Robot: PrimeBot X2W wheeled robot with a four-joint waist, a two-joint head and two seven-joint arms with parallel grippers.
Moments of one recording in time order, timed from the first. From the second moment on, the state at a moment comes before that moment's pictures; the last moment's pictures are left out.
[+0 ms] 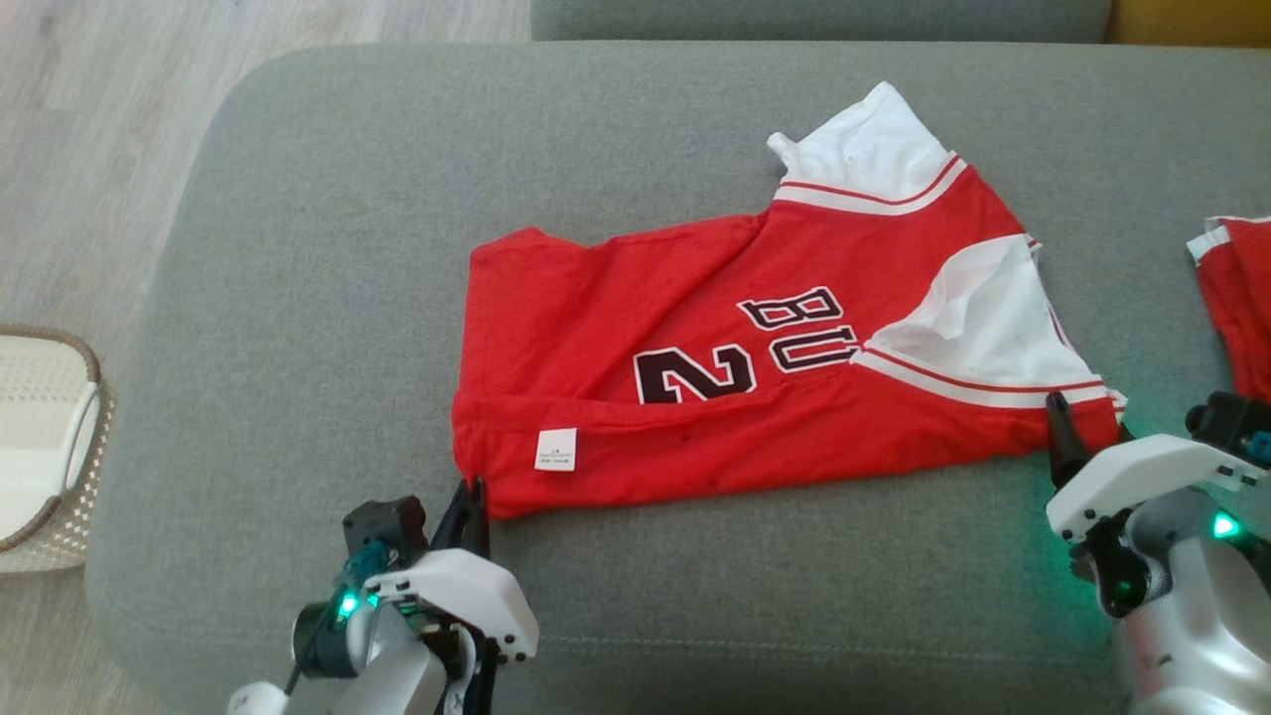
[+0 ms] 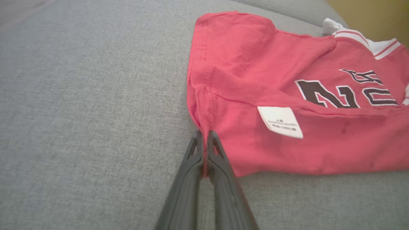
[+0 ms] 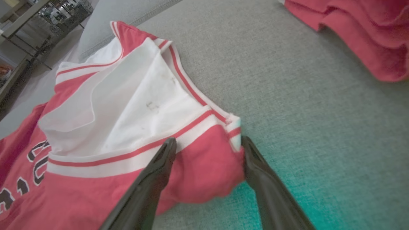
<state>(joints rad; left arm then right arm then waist) -0.21 0.04 -0.49 0.61 -0.51 0.19 -0.26 -0.42 -0.08 -0.34 0.83 0.30 0.13 0.00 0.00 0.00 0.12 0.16</state>
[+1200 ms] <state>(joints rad) -0.08 0.10 -0.38 0.70 -0.44 0.12 -0.26 -0.08 -0.04 -0.18 0.72 0.56 0.13 -0.08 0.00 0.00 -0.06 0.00</state>
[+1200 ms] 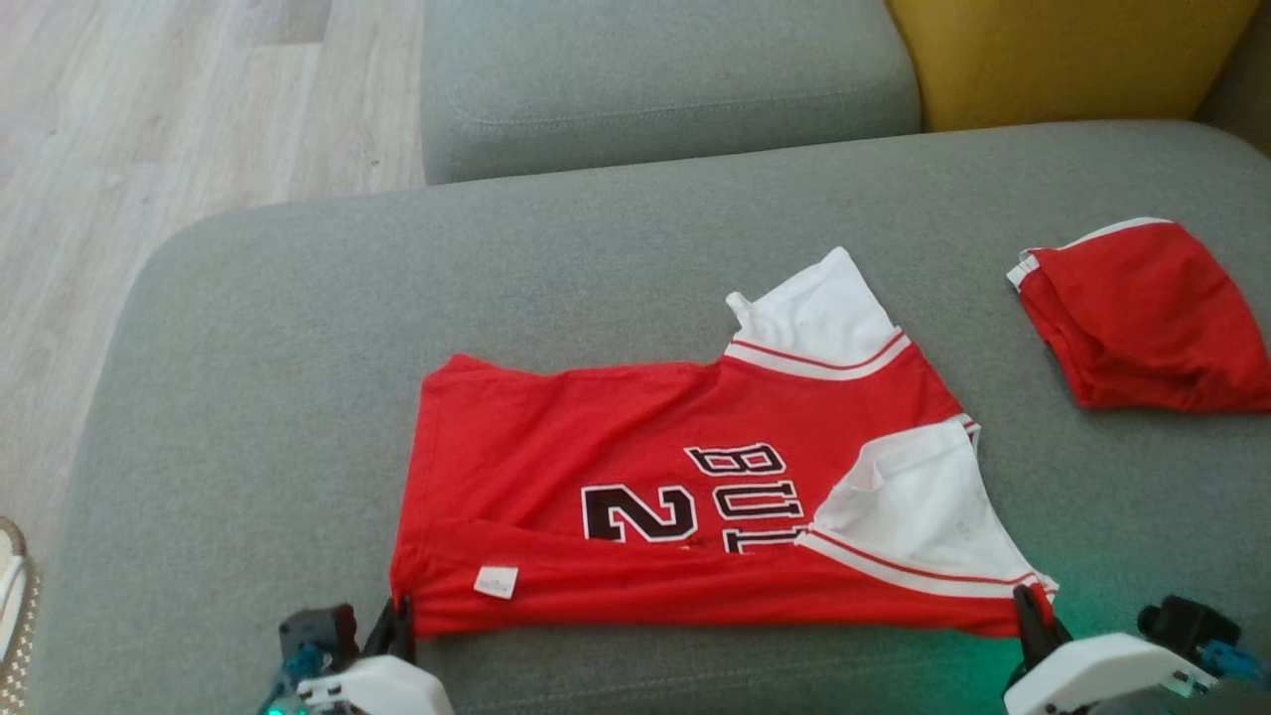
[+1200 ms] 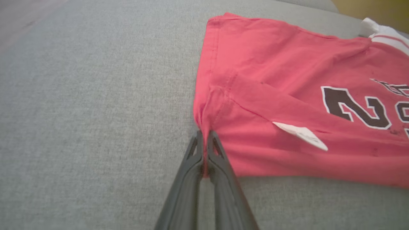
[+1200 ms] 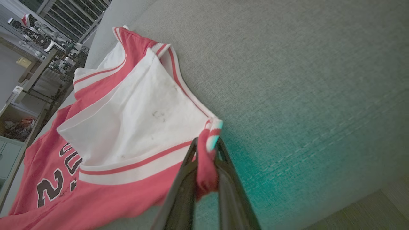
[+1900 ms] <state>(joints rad) -0.01 0.06 -0.19 0.30 -0.30 0.15 -0.26 -0.06 -0.07 -0.05 0.20 0.34 0.13 -0.15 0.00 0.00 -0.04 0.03</state>
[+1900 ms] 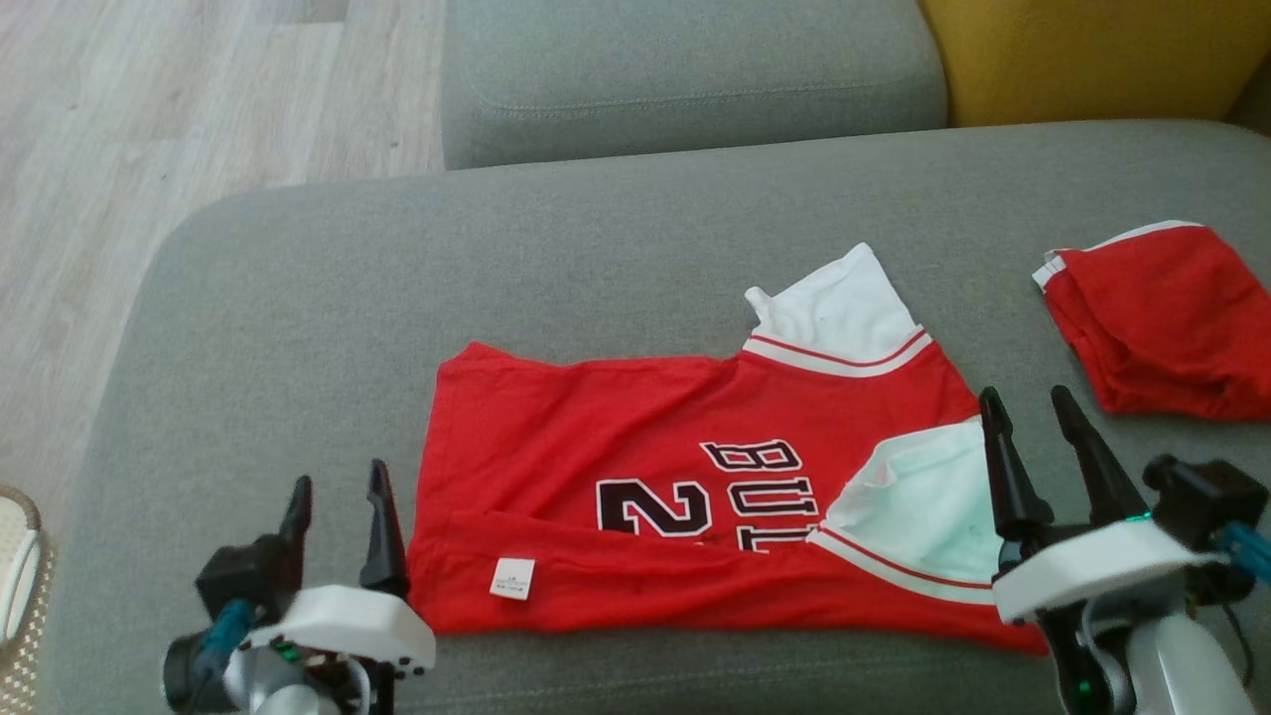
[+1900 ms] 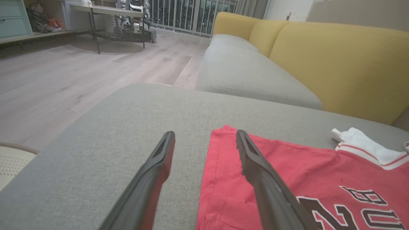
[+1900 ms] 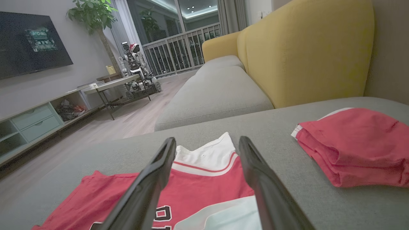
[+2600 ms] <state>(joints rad) -0.31 0.05 -0.22 0.63 -0.24 0.19 -0.23 -0.05 -0.07 -0.02 -0.02 0.30 0.13 -0.13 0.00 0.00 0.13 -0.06</state>
